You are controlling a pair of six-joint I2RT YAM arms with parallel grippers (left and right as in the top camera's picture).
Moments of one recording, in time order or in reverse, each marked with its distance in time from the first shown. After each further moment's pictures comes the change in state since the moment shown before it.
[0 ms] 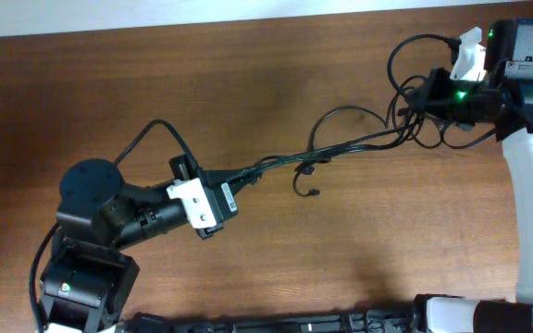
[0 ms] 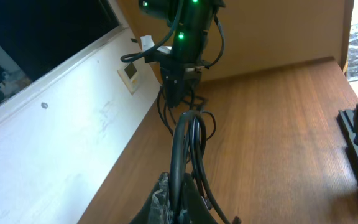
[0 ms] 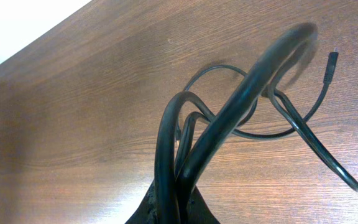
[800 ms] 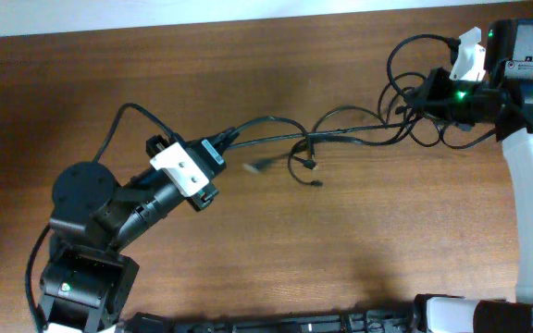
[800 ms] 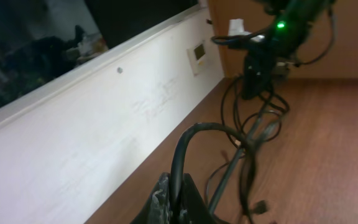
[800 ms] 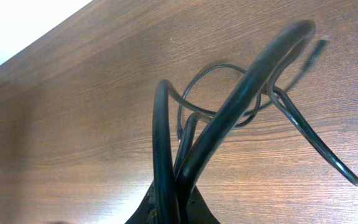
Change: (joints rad) left arm 0.002 0.000 0.000 0.099 -0.310 -0.180; right arm 0.000 0.000 0.000 -0.002 -0.008 0.000
